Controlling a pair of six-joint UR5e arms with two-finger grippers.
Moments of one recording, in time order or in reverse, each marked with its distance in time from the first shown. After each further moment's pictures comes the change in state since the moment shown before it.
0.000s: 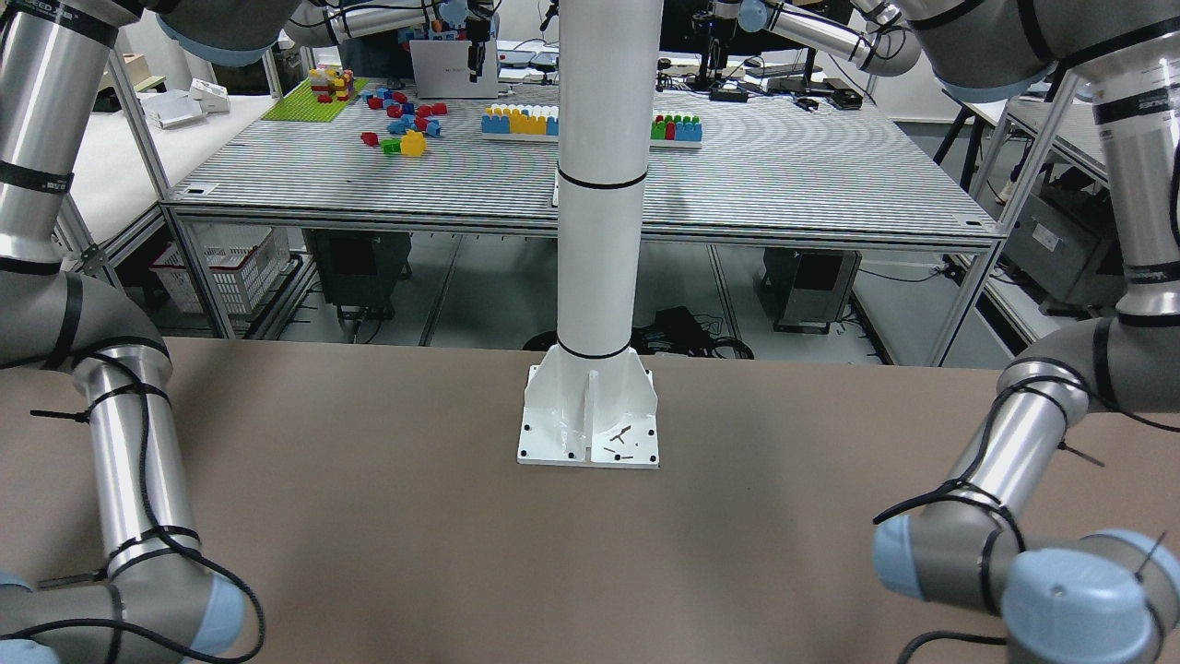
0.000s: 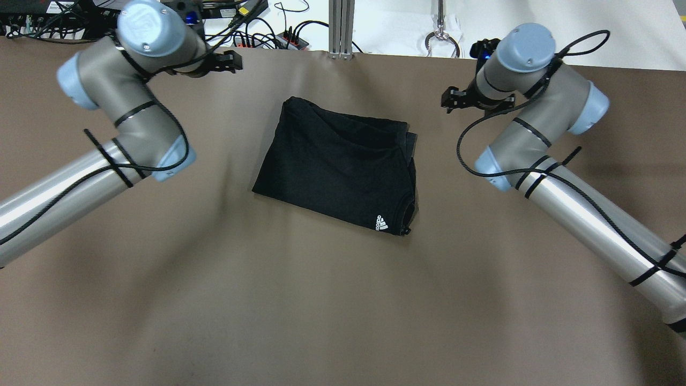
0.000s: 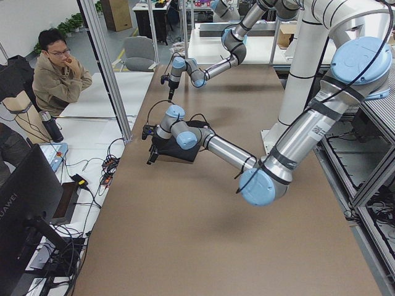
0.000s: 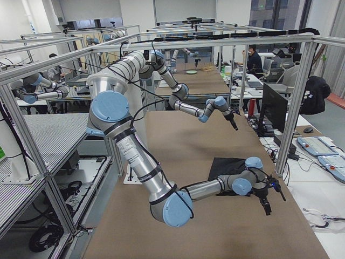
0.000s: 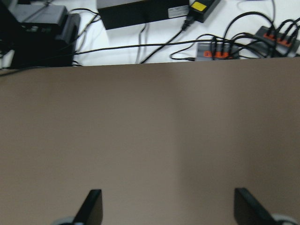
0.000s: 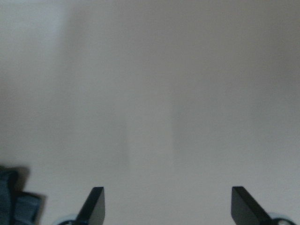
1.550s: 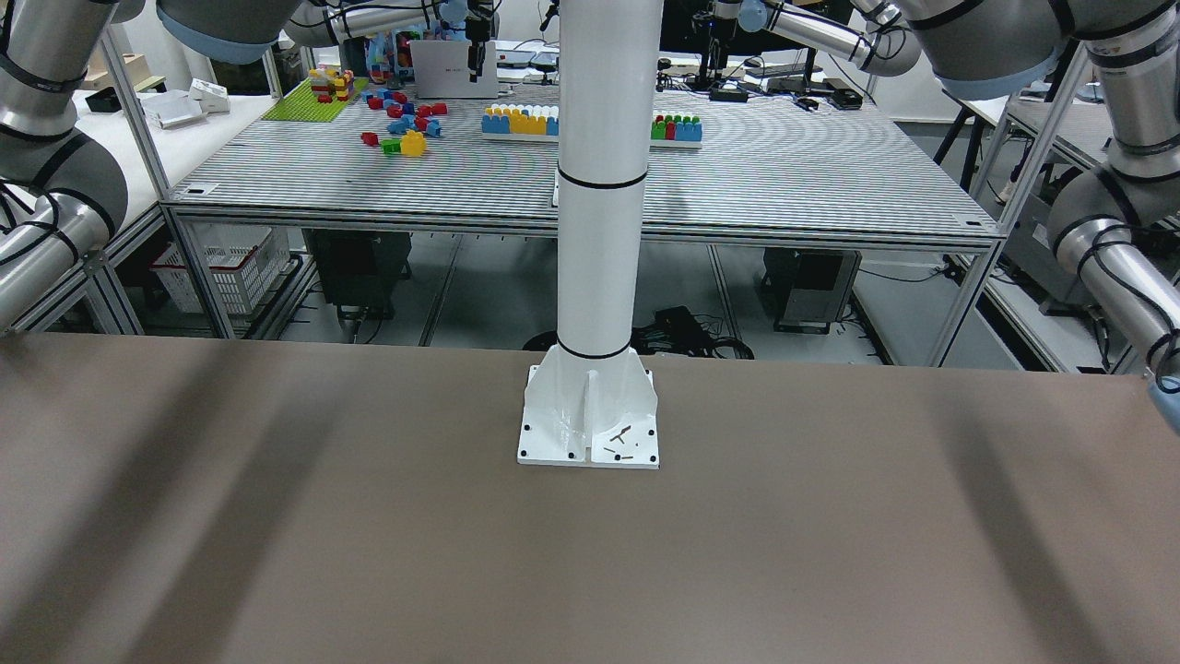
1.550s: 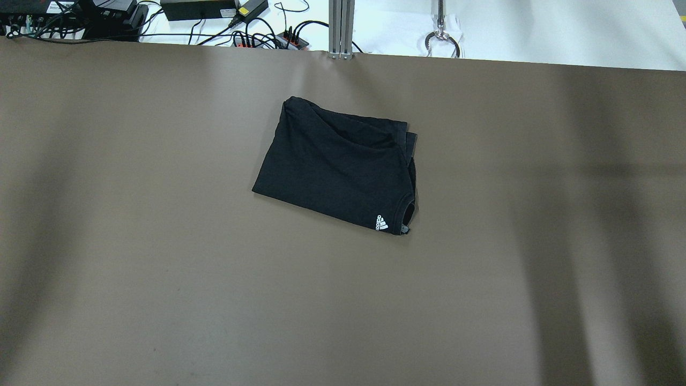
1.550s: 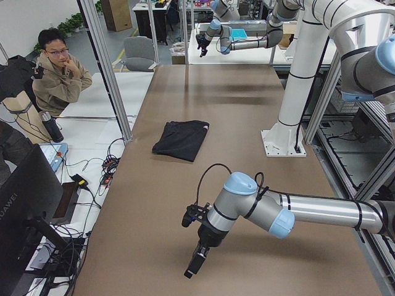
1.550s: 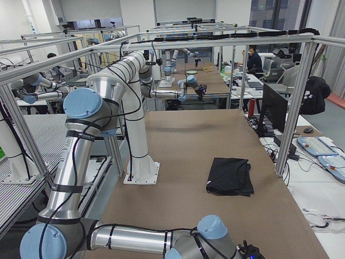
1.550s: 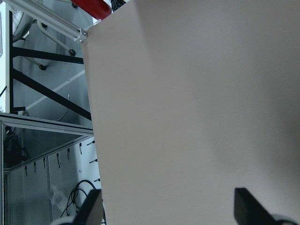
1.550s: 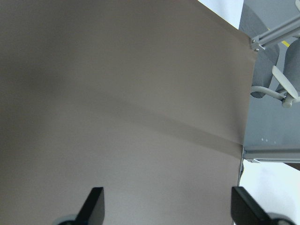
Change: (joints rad) left arm -0.477 0.782 -0.341 -0.146 -0.114 0.844; right arm 0.485 -0.758 0.442 0.176 0.001 -0.765
